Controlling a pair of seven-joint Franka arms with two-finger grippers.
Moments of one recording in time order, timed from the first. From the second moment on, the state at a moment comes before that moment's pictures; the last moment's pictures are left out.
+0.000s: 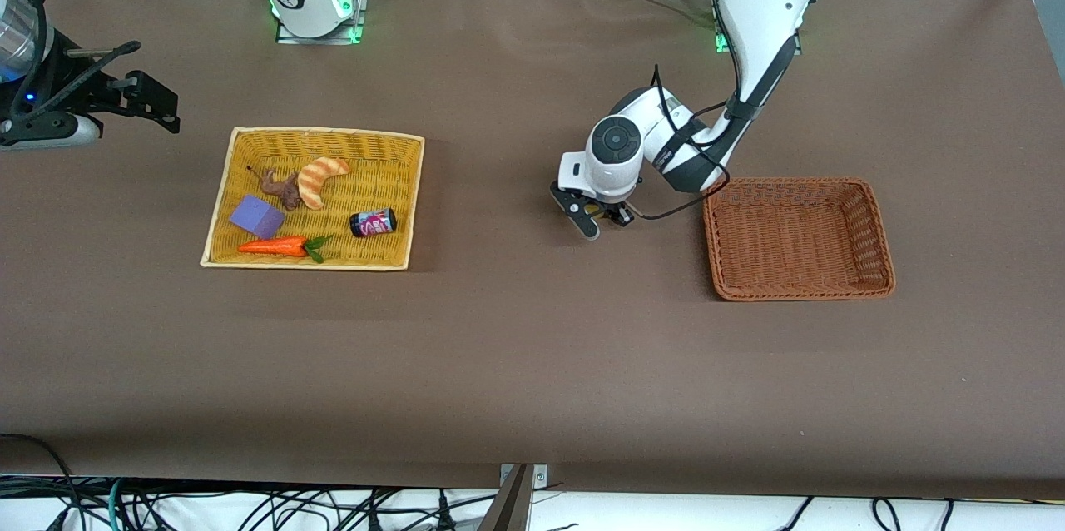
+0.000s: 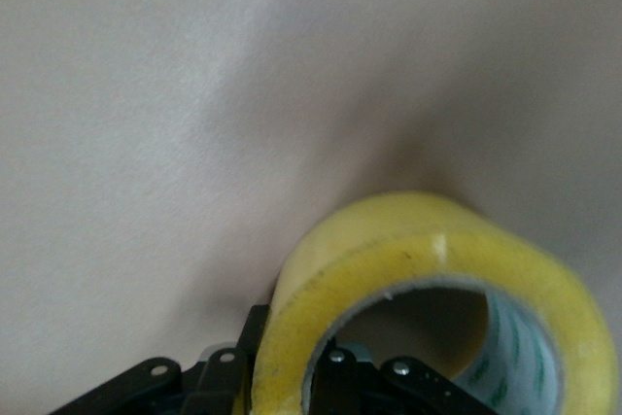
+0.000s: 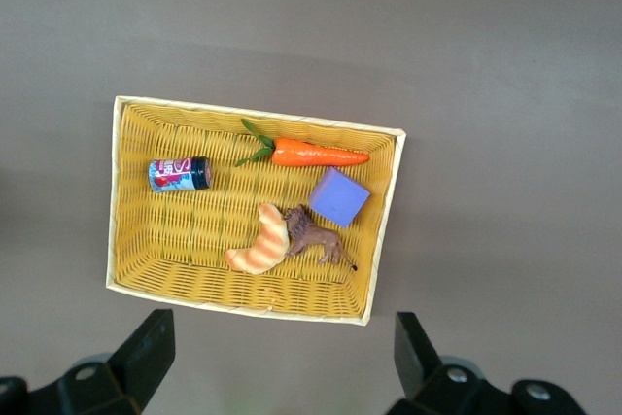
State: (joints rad) left arm -0.35 0.65 -0.33 -1.83 0.26 2.28 0.10; right arm 0.05 0.02 0.04 -1.57 -0.04 1.55 -0.01
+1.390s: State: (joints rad) left arm 0.15 0.68 -0.29 -1.60 0.40 1.97 0.67; right arm 0.04 0.03 0.04 -1.56 -0.05 1.55 -0.01
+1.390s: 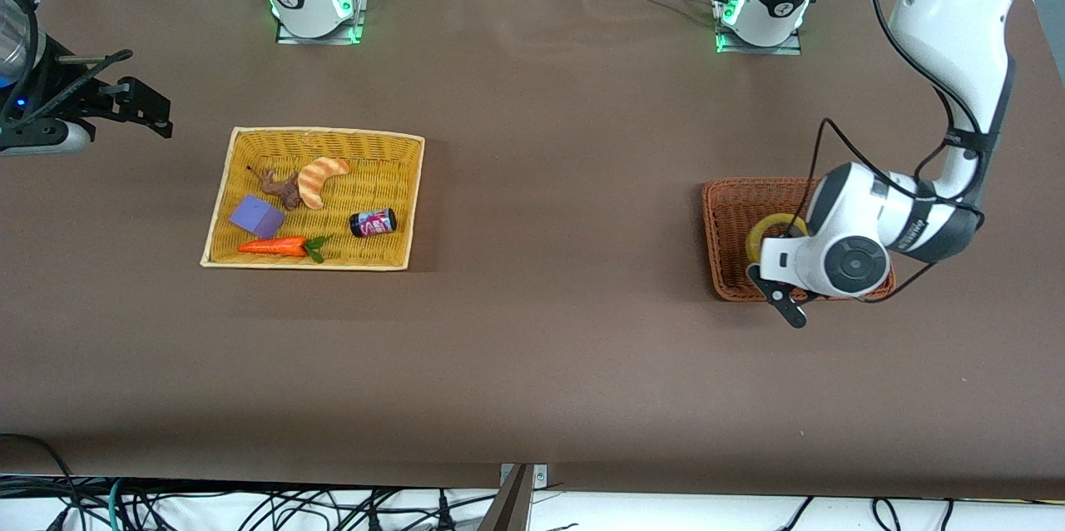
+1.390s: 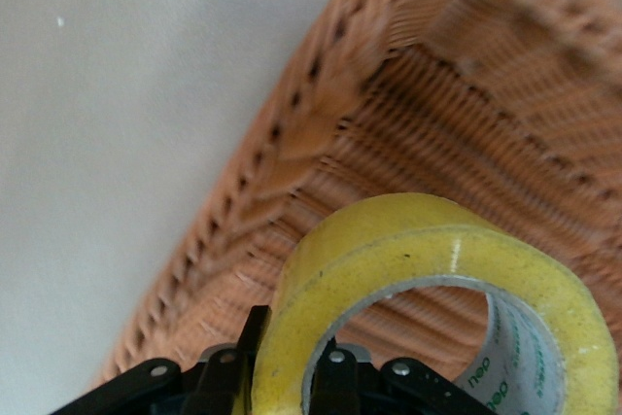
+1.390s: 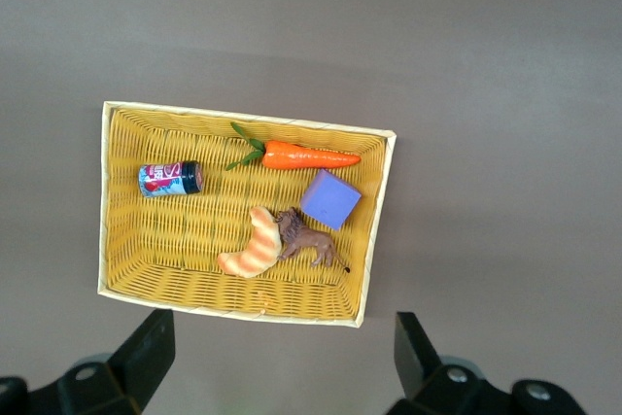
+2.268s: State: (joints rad) left arm 0.15 0.44 -0.40 -1.46 0.22 1.76 0.65; right arm 0.04 0.03 0.03 -1.56 -0.05 1.55 -0.01
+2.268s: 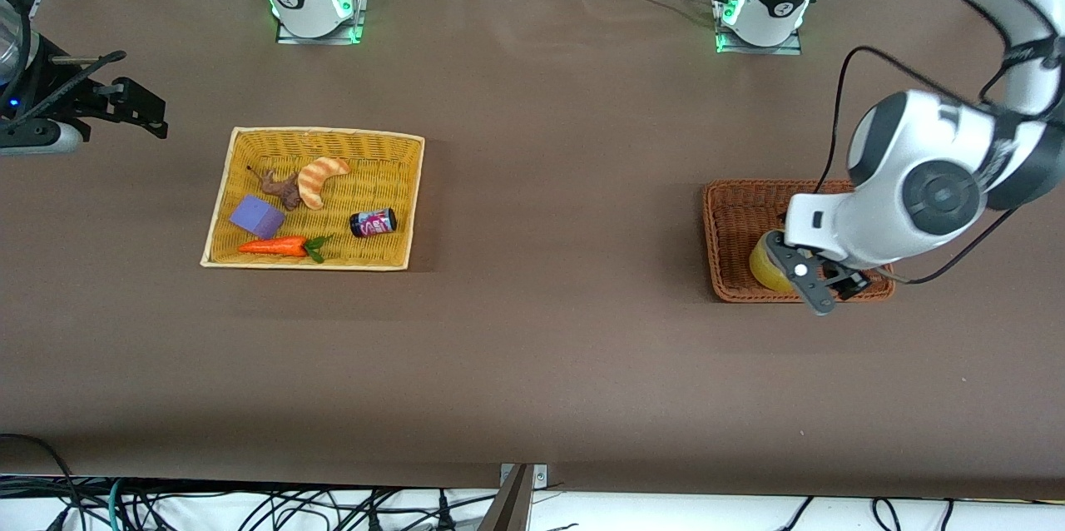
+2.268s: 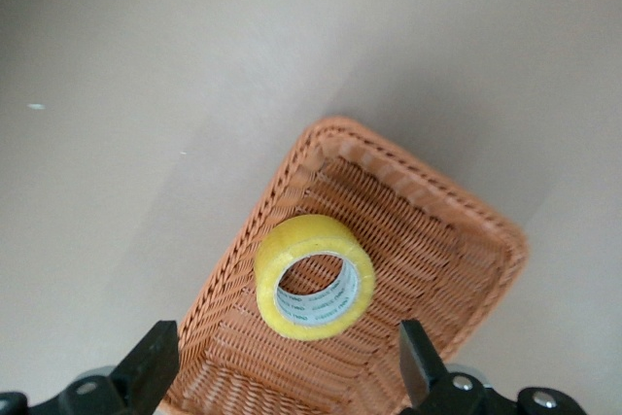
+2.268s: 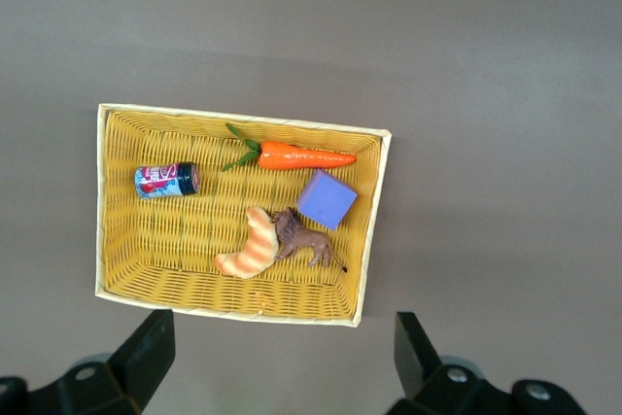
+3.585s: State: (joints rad) left arm 0.02 0.00 -0.12 -1.78 -0.01 1.84 -0.07; right arm 0.04 0.03 0.03 -1.56 -0.05 1.55 -0.01
